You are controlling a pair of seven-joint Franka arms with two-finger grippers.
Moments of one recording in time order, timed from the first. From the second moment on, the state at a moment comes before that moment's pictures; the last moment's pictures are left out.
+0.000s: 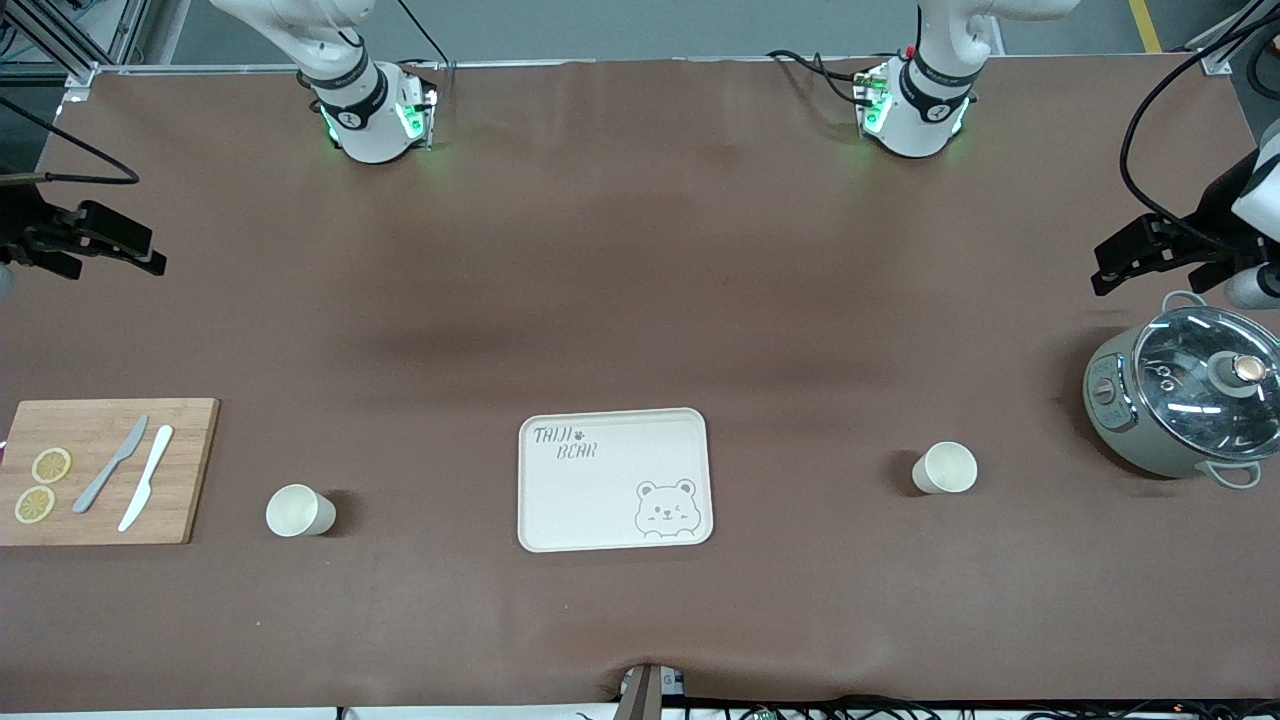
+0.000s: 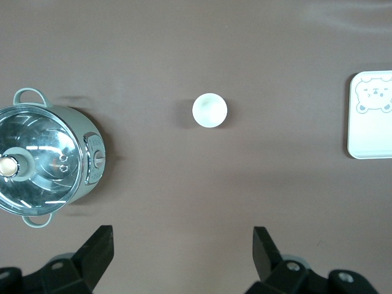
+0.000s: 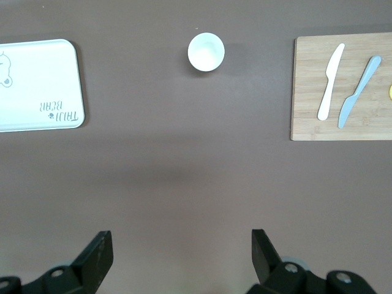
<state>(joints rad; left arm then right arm) -0.23 0.10 0.16 -1.39 -0.01 1.53 -0.08 -0.15 0.04 0.12 -1.49 0.07 1.47 -0.03</state>
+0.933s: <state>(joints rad) -0.23 0.10 0.16 -1.39 -0.01 1.55 -0.07 -0.15 0.05 0.12 -1.49 0.07 1.50 -0.03</state>
